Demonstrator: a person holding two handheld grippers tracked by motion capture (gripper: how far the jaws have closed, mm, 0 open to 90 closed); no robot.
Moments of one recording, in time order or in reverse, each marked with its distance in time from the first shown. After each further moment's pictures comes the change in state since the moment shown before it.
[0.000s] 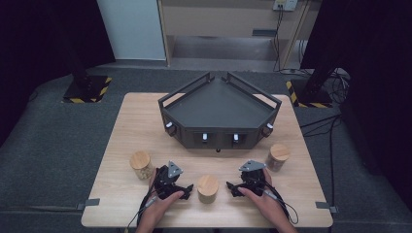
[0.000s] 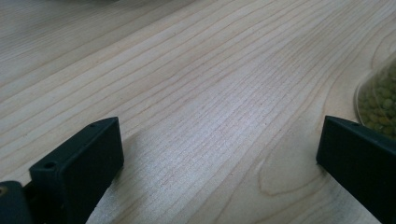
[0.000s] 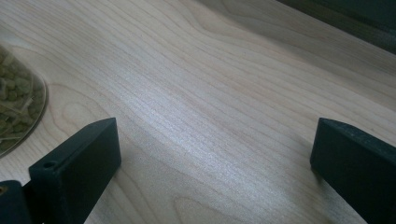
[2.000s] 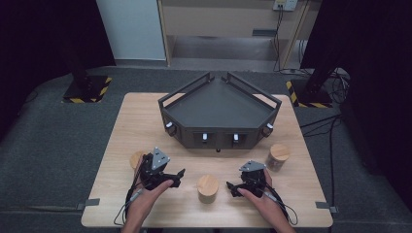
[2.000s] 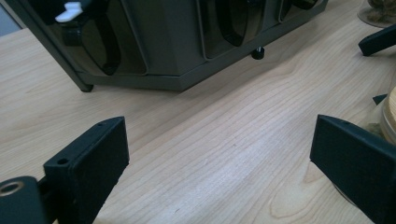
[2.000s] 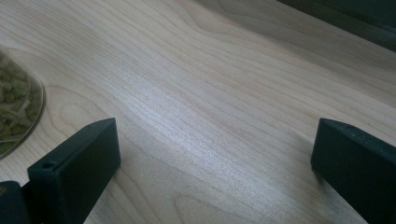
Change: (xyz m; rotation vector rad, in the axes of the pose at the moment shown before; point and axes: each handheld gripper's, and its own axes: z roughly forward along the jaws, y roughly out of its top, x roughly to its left) left arm 0.007 0.018 -0.069 -0.169 0.081 0.020; right arm 0.004 -0.001 -0.001 0.001 -0.015 0.017
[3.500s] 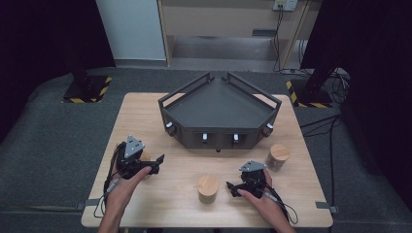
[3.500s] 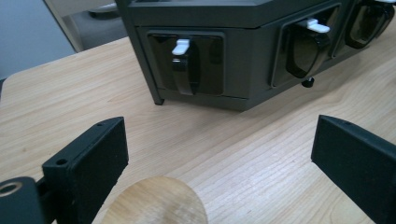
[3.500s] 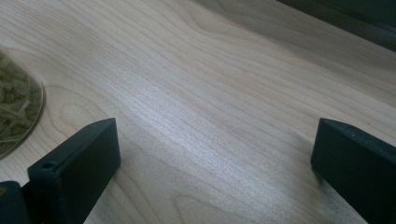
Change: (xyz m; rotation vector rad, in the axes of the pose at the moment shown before) left arm 0.044 0.001 -0.035 -0.067 0.089 -0.059; right arm 0.000 0.000 0.000 -0.001 0.000 0.000
